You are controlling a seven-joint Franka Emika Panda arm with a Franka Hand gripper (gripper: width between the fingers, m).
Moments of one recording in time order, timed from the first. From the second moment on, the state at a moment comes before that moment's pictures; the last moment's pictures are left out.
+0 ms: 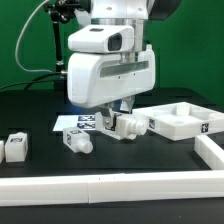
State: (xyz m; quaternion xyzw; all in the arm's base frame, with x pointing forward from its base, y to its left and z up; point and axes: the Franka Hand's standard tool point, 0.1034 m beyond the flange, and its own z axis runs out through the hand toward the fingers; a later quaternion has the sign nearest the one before) arm 0.545 -0.009 0.064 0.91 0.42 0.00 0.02
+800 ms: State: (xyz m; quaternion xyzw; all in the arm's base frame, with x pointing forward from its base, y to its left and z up) arm 0.449 -0.106 0.089 0.94 0.34 -0.03 0.01
